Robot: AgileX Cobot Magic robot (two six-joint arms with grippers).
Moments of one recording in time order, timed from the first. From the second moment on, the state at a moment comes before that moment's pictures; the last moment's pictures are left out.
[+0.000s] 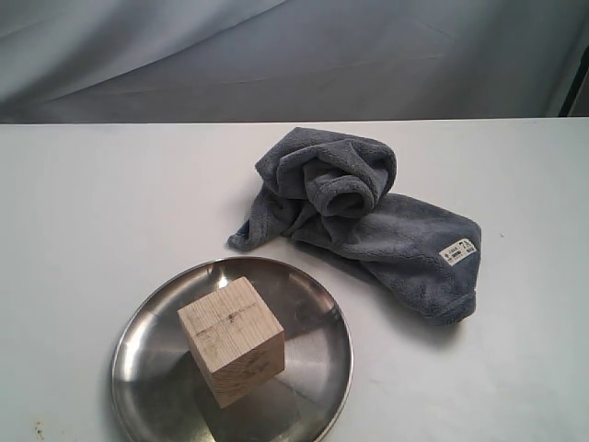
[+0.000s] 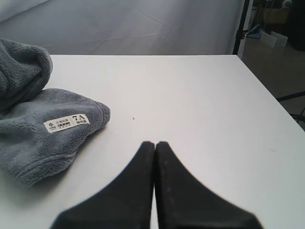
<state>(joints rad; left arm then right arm) 0.04 0.00 0.00 0.02 0.28 -0.01 -0.10 0.04 0.00 0.04 0.32 -0.08</state>
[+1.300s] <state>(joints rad) 0.03 0.00 0.00 0.03 0.30 -0.01 -0.10 0.04 0.00 0.04 0.32 -0.08</state>
